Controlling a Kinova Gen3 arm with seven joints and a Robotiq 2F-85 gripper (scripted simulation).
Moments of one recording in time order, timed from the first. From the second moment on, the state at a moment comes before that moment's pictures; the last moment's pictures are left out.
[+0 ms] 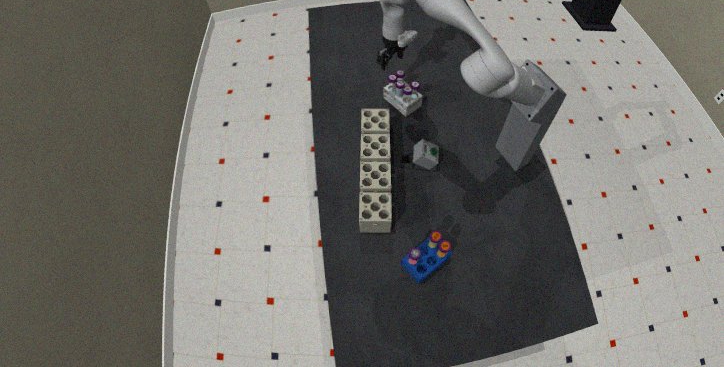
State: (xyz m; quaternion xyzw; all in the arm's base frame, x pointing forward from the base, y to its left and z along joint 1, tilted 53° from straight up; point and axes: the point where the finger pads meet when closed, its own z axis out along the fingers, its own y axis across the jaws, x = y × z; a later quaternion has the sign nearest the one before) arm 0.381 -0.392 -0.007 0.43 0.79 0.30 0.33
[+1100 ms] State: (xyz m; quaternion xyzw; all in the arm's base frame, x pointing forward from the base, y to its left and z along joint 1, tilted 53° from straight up) arm 0.401 -0.388 -0.023 0.43 0.78 0.30 0.33
